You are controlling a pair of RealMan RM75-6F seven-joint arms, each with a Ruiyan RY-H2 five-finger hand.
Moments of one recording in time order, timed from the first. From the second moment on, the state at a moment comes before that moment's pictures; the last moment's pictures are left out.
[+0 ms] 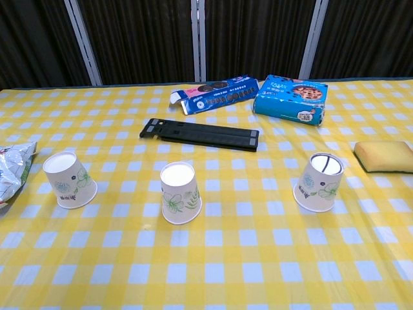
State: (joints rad) left arm -0.15 -1.17 -0.03 -1.73 1.44 1.40 0.26; right arm 0.13 -1.22 0.02 -1.56 -1.58 1.45 -0.01
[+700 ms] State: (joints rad) left arm -0.19 -1.18 -0.05 -1.73 1.40 1.35 0.26; right arm 0.14 -1.22 0.03 -1.56 -1.57 1.44 0.00
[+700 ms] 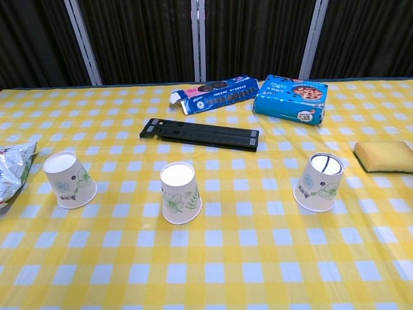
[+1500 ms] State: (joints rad) left arm -0.43 -1.26 -0.16 -1.75 1.12 1.06 0.48; right arm 0.14 -1.21 0.02 -1.57 -1.58 1.45 0.03
